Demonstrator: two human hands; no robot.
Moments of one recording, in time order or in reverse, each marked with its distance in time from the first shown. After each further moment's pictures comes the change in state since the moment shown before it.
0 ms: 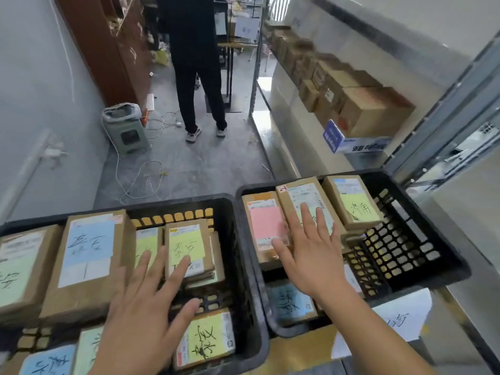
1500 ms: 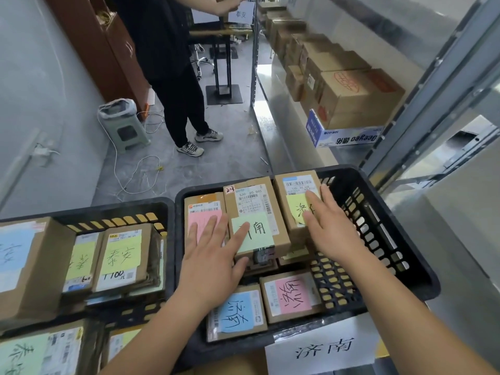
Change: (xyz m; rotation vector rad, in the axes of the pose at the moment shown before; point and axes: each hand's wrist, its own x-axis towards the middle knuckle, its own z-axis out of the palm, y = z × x) left_hand 0.141 0.226 0.039 0.040 -0.026 0.104; right_hand 0.087 0.205 -0.013 0.373 -0.065 -0.003
